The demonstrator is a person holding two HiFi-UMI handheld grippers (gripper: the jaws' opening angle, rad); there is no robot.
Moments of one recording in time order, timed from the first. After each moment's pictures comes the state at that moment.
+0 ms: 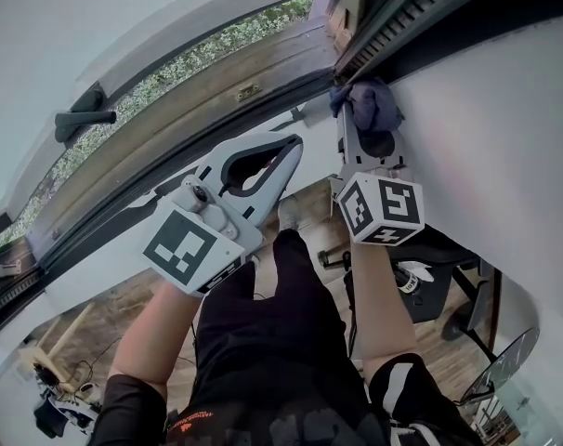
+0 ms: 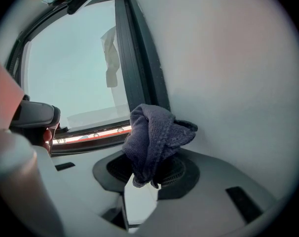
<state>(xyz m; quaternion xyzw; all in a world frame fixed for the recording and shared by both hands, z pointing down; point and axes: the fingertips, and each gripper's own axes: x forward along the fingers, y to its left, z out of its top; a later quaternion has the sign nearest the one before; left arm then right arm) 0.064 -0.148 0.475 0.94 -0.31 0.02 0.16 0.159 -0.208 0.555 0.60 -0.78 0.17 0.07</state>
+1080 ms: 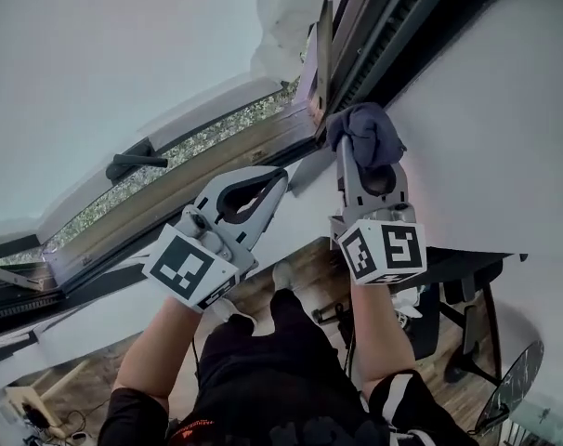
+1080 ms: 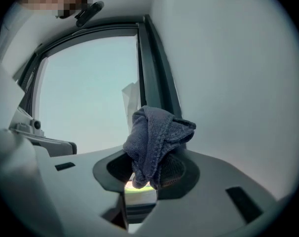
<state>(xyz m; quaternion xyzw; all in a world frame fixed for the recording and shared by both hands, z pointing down) 0.030 -0.124 0.342 0.95 -0.30 -0.03 0.06 0.133 -0.177 0.346 0.59 -0.80 0.04 -0.02</state>
